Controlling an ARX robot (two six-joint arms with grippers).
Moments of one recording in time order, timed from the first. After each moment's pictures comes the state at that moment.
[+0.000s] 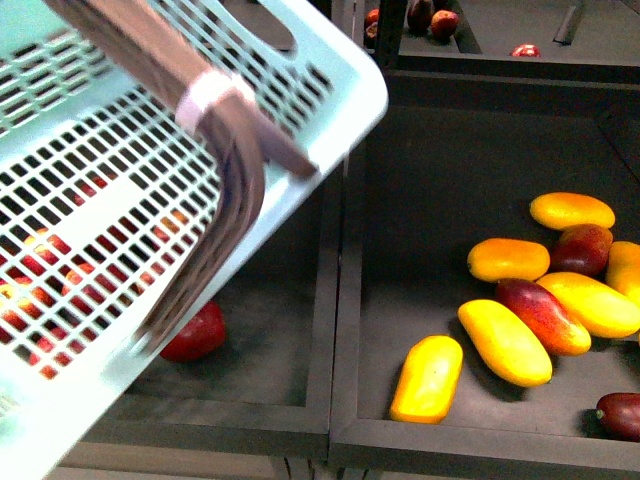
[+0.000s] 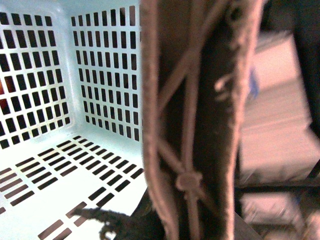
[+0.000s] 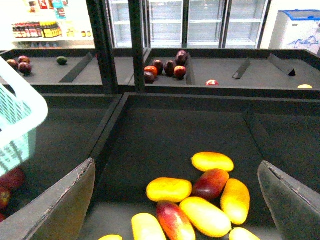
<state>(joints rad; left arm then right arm) -0.46 1.26 0.70 0.25 -0.15 -0.97 0.00 0.00 0.02 0.00 0.00 0.00</state>
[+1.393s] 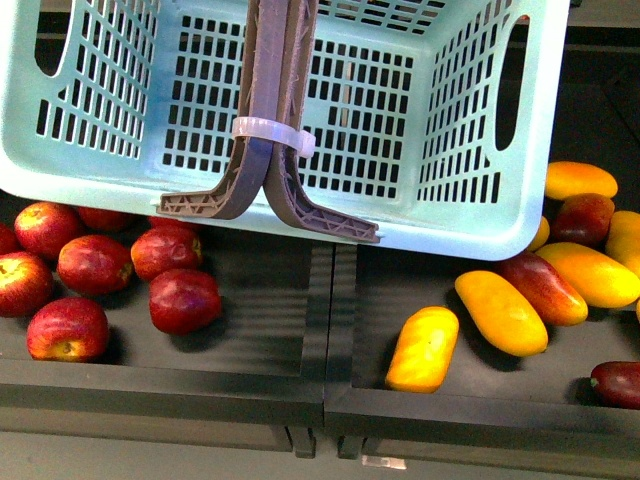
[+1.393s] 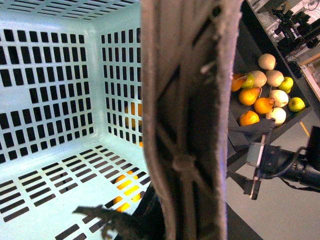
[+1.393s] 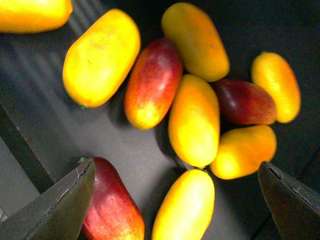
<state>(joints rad) -0.44 1.67 1.15 -0.03 0.48 -0.25 -0.39 1.94 0.56 0.47 -0.49 -1.32</state>
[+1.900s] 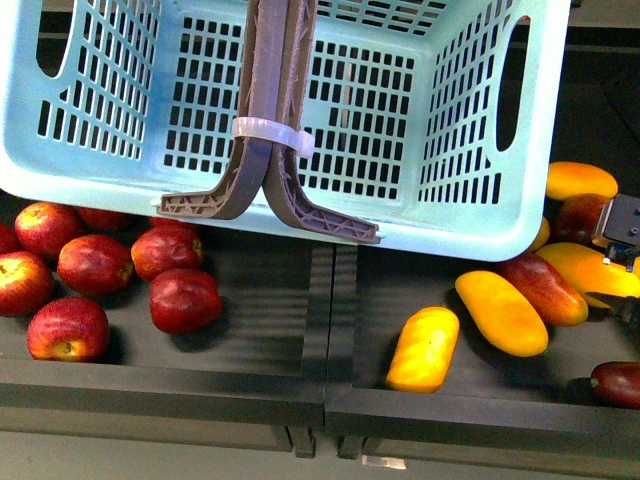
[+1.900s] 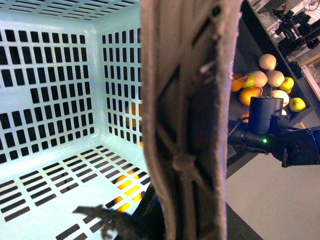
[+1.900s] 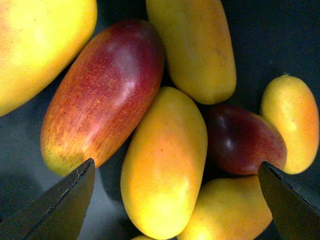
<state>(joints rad) -0.44 1.67 1.15 -0.03 0.47 -0.25 -0.28 2.34 0.99 0.42 -0.38 -1.43</state>
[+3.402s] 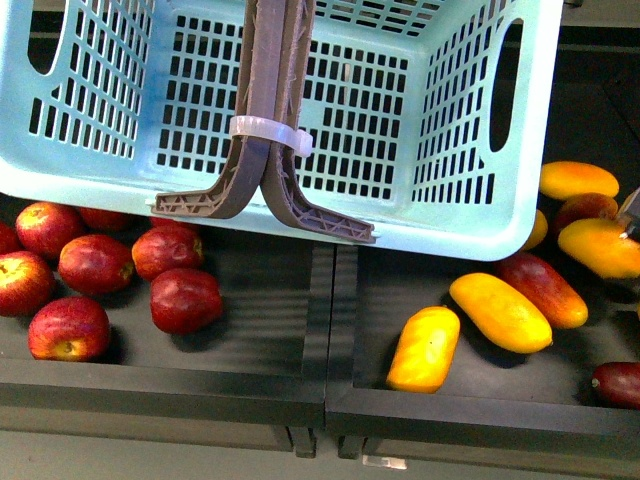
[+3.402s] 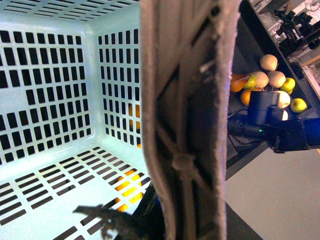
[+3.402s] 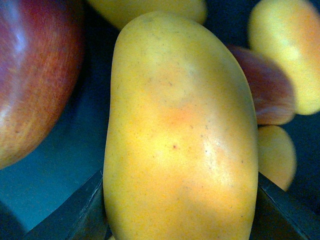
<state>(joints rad) -0.44 1.67 1.15 -0.03 0.47 -0.25 -0.38 2.38 1.08 0.41 -0.42 -1.19</state>
